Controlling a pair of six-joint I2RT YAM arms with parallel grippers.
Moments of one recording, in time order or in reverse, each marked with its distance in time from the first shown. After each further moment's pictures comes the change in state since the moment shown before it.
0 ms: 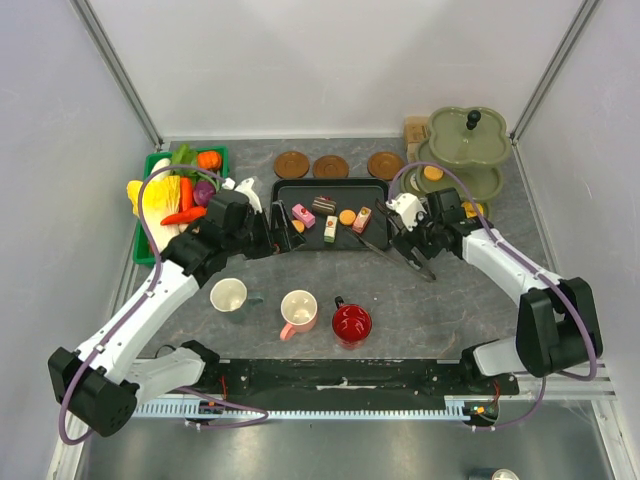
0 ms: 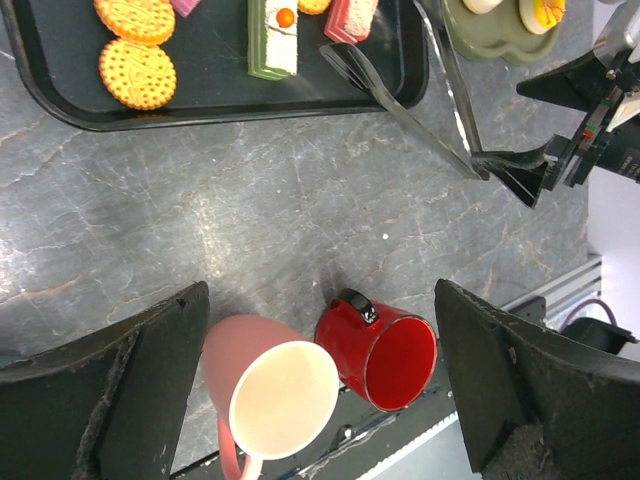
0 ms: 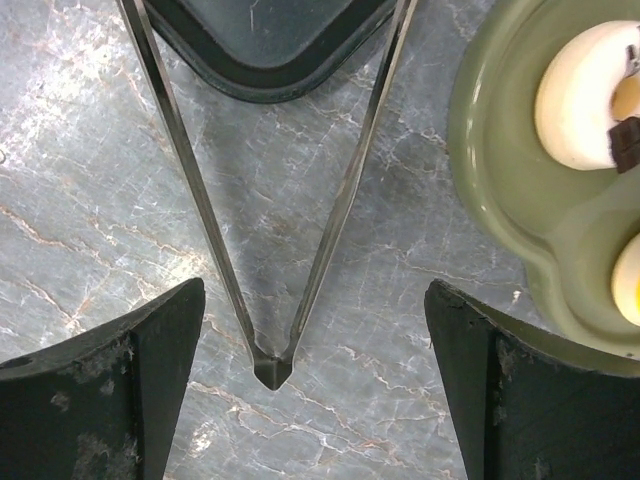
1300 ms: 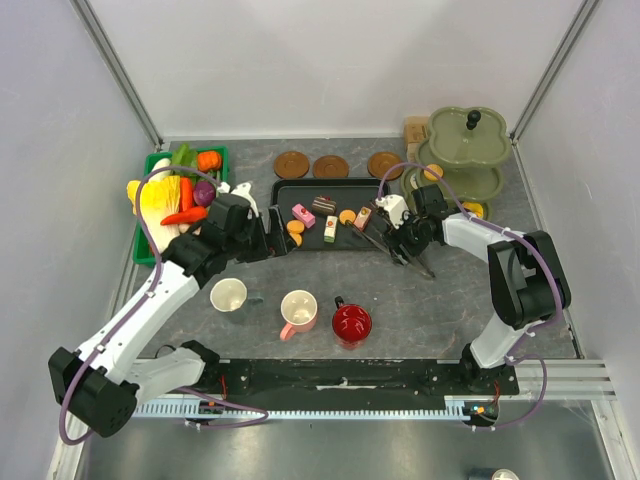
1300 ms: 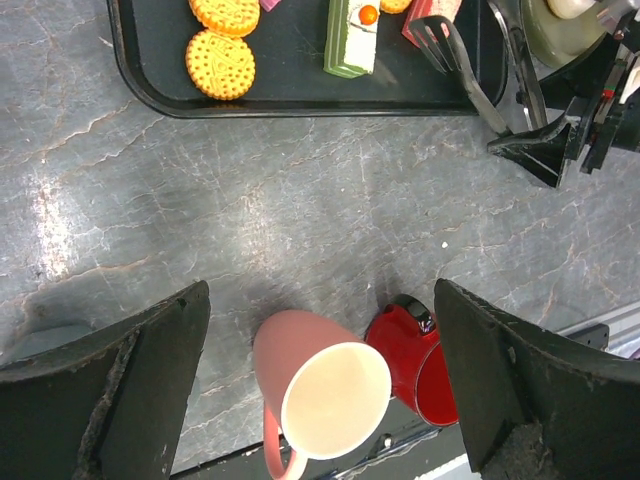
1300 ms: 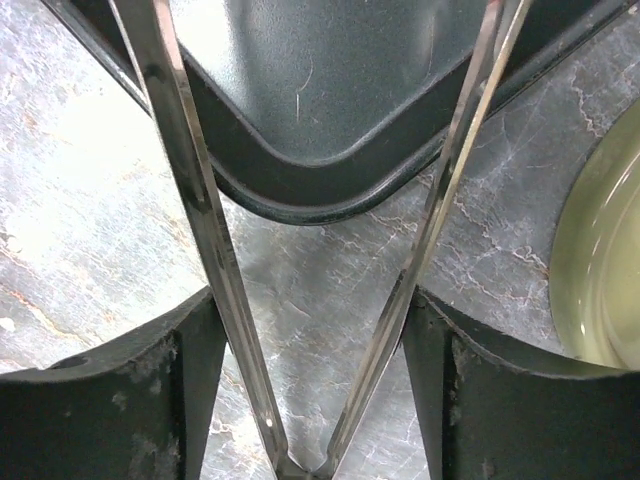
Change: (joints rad) left arm 0.000 0.003 -0.013 -0.058 -0.121 0.035; right arm -0.019 0.299 0.079 0.098 -0.172 0.034
